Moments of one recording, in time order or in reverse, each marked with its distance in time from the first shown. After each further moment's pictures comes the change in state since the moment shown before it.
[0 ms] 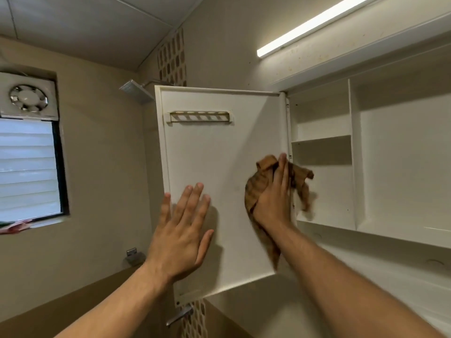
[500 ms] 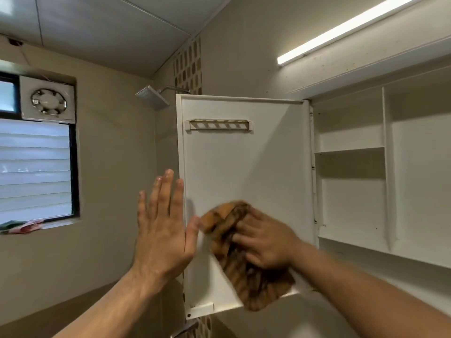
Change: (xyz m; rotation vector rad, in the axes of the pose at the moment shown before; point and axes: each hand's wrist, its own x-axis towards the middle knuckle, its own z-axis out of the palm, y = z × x) left_hand 0.005 -0.040 -0.018 -0.171 0.092 -0.341; right_hand -0.010 0.023 0.021 -0.296 -0.362 -1.239
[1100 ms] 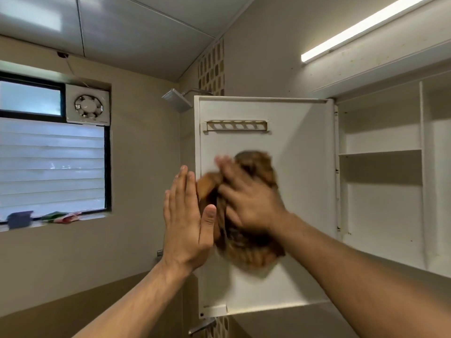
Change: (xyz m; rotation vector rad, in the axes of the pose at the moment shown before) left_hand 0.009 0.018 0.006 -0.304 0.076 -0.133; right_hand 0.099 0.010 -0.027 0.094 0.188 0.204
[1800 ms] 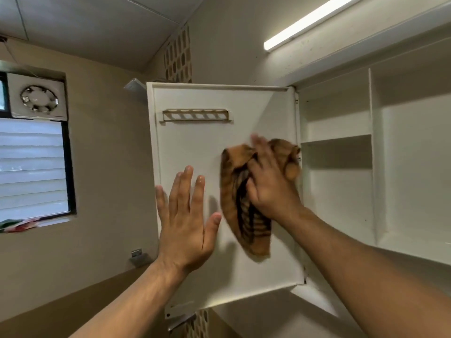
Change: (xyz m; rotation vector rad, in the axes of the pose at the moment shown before) left_hand -0.004 0.031 0.049 0.235 -0.025 0.263; right_hand -0.069 0.062 -0.026 0.070 0.041 0.474
